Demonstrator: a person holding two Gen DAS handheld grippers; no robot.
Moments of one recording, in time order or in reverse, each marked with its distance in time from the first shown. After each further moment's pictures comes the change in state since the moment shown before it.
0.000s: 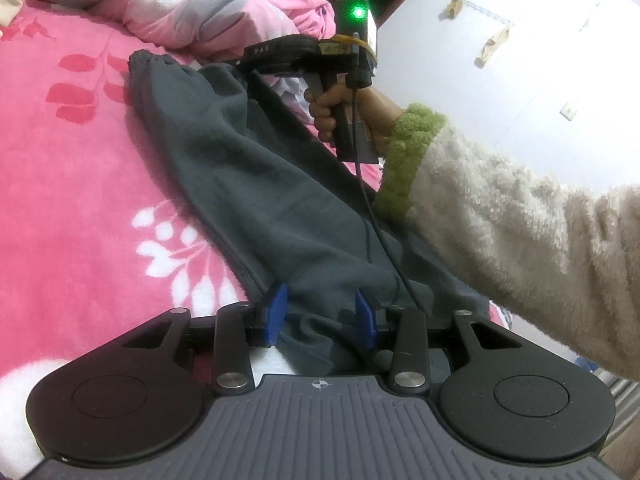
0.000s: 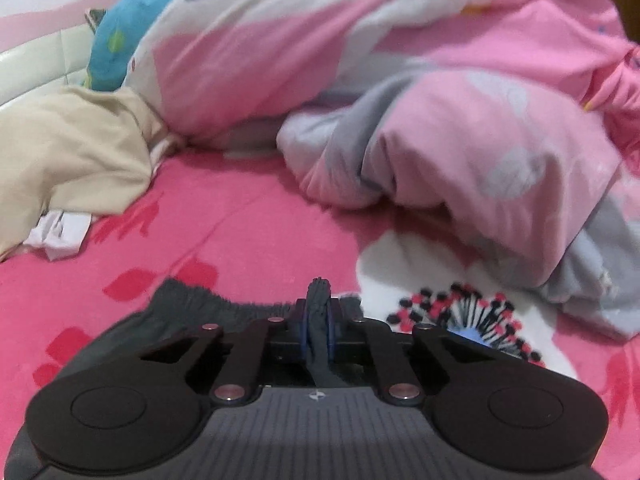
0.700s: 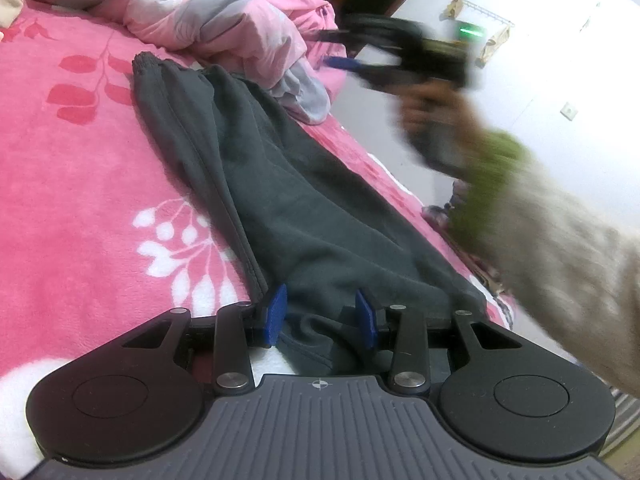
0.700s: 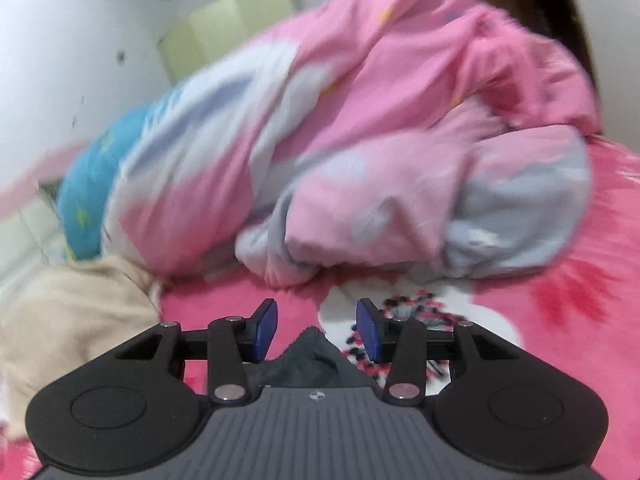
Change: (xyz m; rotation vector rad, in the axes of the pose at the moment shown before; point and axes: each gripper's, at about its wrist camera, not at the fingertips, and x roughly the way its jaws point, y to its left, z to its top) left arm -0.003 -0.006 -0.003 0.002 -0.003 0.010; right arm -0.147 -0.049 -0.009 0.468 -0.206 -0.035
